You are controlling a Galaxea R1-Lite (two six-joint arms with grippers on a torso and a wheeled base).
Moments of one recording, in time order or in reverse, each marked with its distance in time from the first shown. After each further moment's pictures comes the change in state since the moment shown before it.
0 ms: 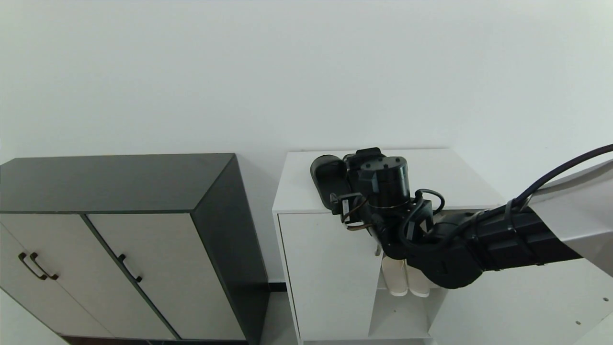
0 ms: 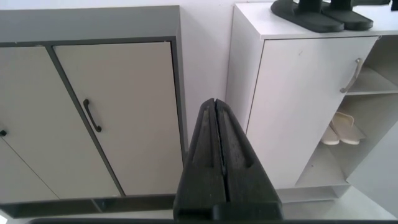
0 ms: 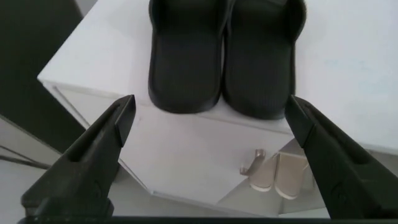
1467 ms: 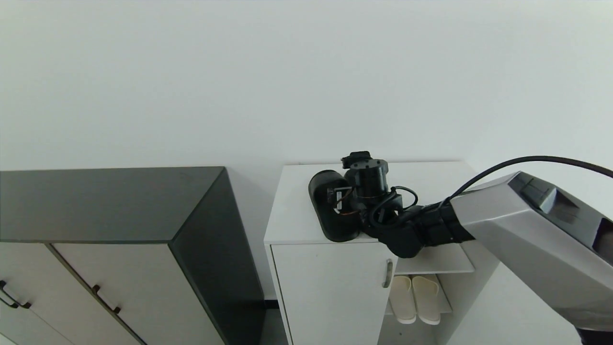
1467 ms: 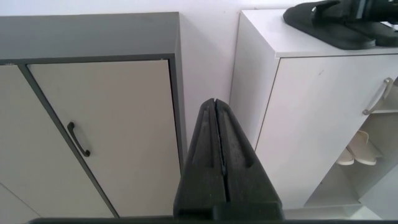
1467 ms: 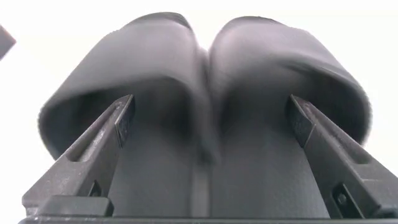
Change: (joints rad) left arm 0.000 0.000 0.000 0.000 0.005 -0.005; right arm -0.123 0.280 -0.324 0.011 0.087 0.028
